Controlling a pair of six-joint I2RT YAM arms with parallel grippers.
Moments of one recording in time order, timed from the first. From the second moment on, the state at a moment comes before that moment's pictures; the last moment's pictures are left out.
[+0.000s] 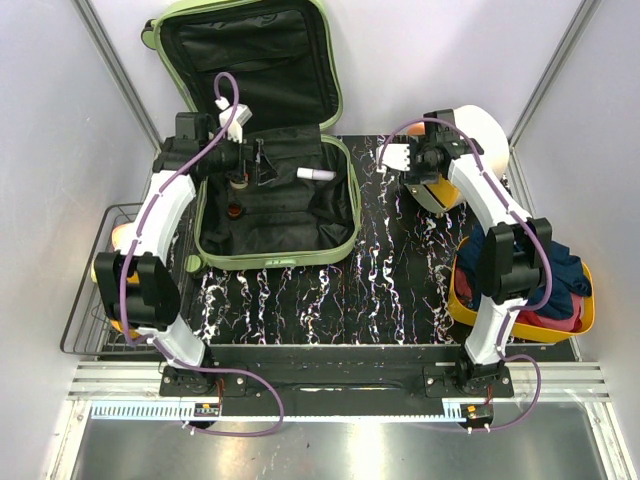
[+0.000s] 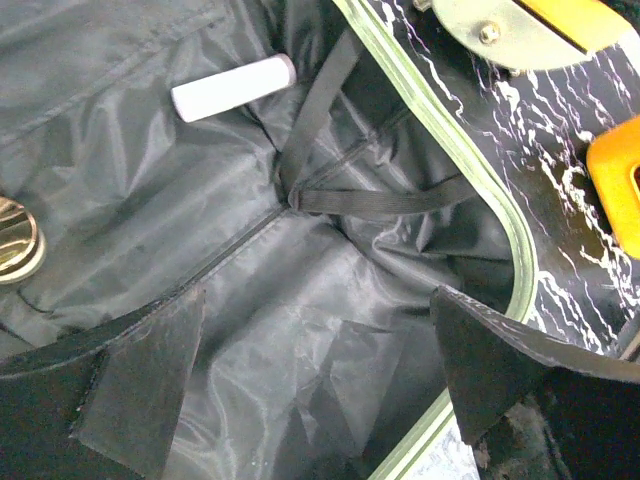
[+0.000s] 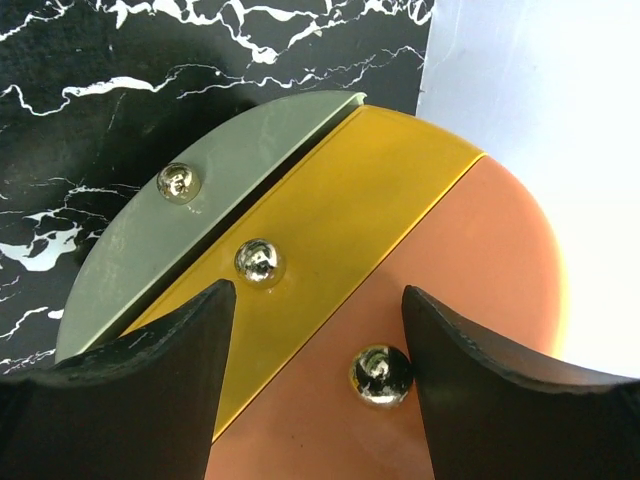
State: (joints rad) left arm -0.09 1.69 1.61 -0.59 0.67 0.08; right arm 0.20 1.89 1.72 -0.66 -0.09 -1.46
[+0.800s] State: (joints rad) left arm -0.03 1.59 1.50 -0.40 0.82 0.06; right arm 0.24 1.93 1.68 -0.81 -0.17 -1.65
